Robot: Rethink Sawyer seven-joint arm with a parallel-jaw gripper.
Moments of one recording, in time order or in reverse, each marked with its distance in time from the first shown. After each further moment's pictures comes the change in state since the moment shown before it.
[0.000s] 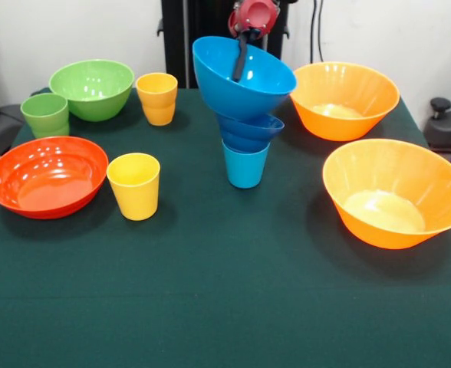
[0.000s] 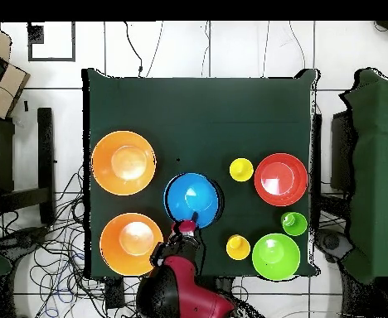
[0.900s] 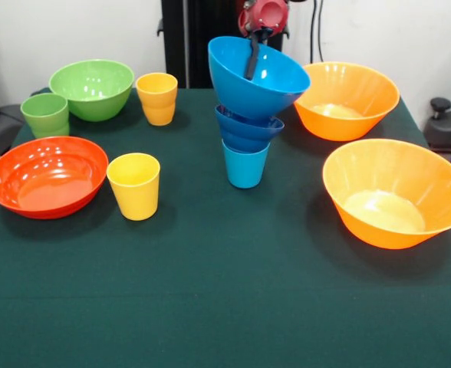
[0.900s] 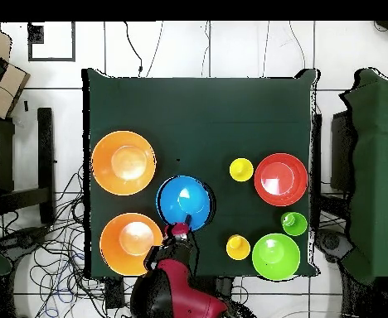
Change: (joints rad) arm 0.037 0.006 0.000 0.010 0.000 -0.004 0.001
